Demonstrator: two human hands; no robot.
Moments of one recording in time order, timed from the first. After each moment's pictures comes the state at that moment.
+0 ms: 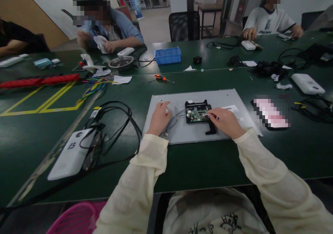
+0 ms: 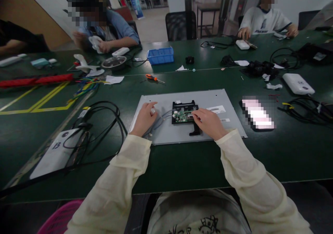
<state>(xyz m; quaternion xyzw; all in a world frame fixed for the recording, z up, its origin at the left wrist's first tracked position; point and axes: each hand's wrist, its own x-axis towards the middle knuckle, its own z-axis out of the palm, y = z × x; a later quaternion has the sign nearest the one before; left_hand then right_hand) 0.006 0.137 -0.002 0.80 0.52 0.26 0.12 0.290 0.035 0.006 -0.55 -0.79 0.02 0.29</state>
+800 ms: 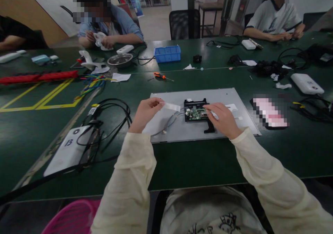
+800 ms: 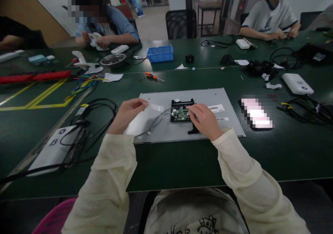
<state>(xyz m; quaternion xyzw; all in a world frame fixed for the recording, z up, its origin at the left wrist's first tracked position) -0.014 0.132 0.047 0.73 0.49 0.36 0.32 0.282 0.033 0.010 -0.49 -0.78 -0.02 0.40</state>
